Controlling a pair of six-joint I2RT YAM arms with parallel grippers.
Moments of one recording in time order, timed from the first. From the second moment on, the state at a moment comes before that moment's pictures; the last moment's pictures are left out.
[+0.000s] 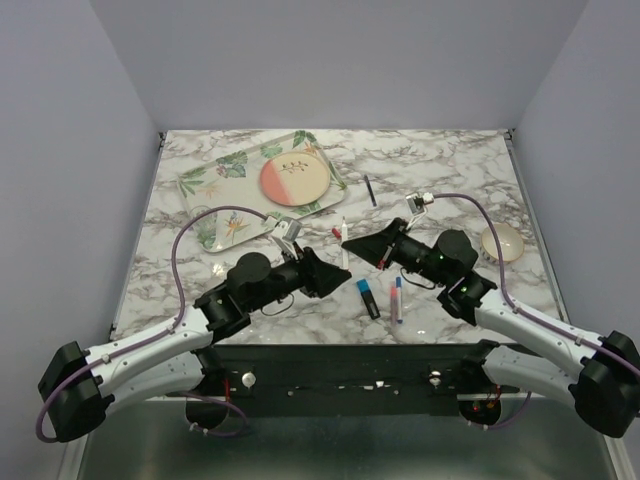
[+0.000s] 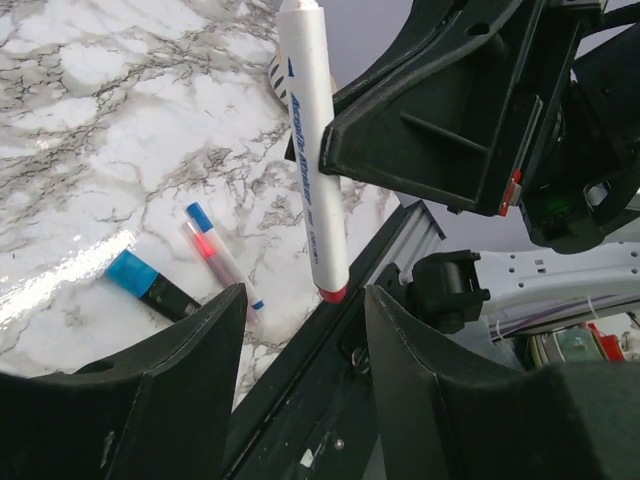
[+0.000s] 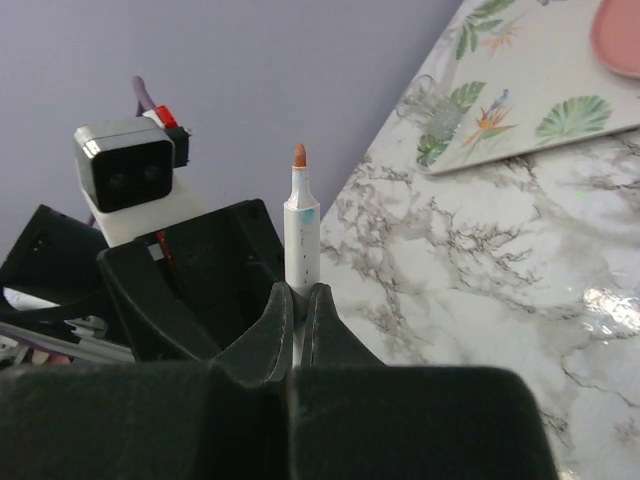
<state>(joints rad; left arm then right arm) -0.93 0.87 0.50 0.28 0.09 -0.77 0.71 1.01 0.54 0.52 -0.31 0.87</state>
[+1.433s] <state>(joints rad) -0.73 0.77 0.57 0.13 0.12 -0.70 0.75 0.97 0.72 0.27 -0.16 0.66</state>
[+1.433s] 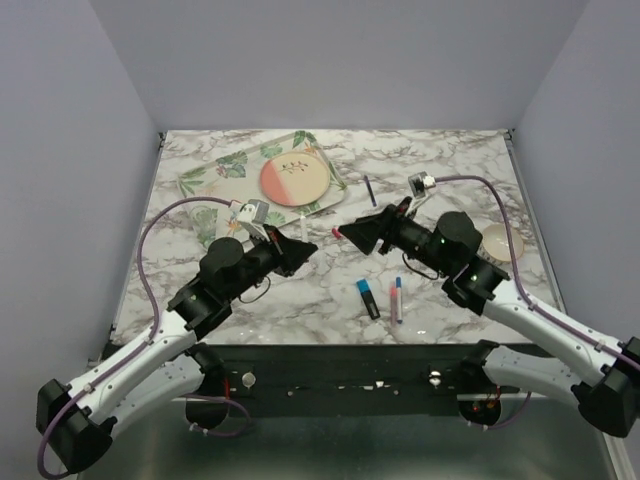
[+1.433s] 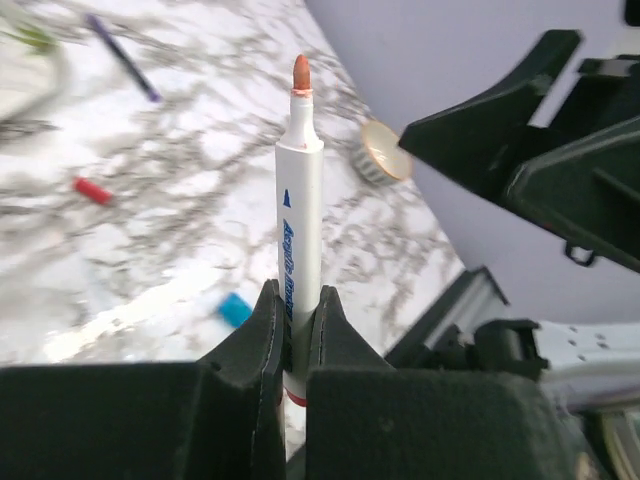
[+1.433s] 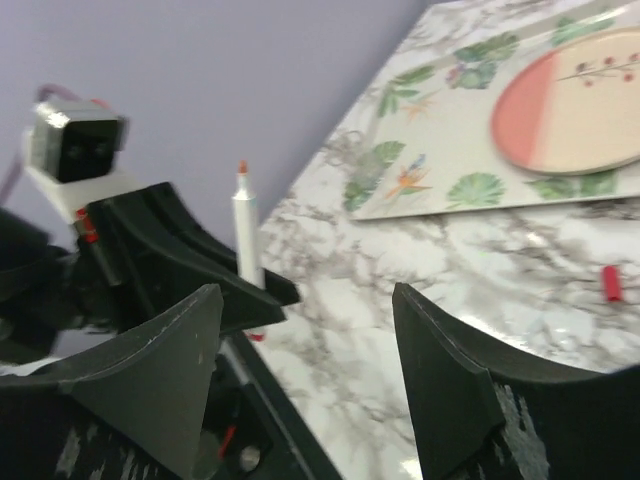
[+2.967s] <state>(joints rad) -0.71 0.50 0.70 -0.28 -0.23 -0.41 0.71 2.15 1.60 -0.46 0.17 0.17</state>
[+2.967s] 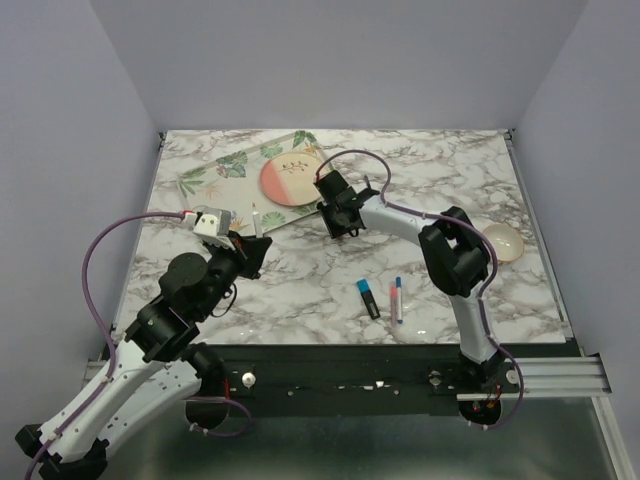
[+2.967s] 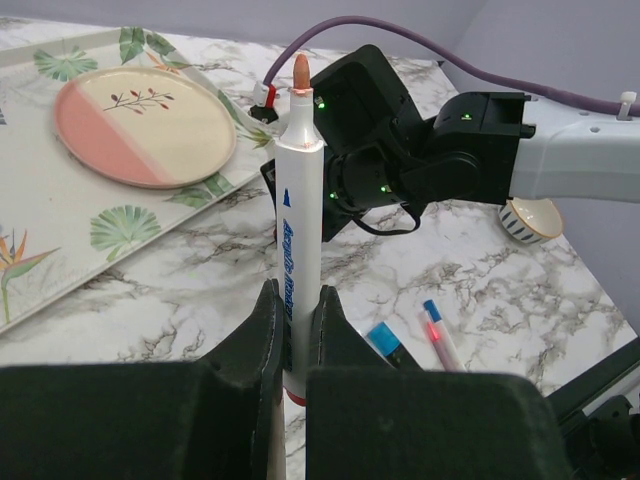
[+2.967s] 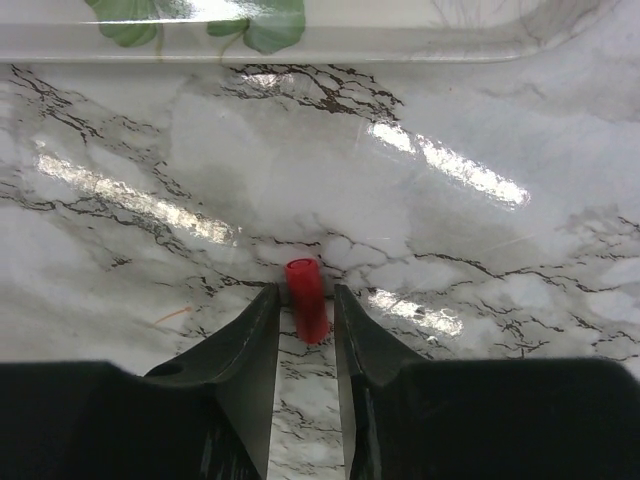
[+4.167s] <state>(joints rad) -0.71 0.79 0.53 0.15 0.37 -0.65 0.67 1.10 0.98 0.09 -0.08 0.54</state>
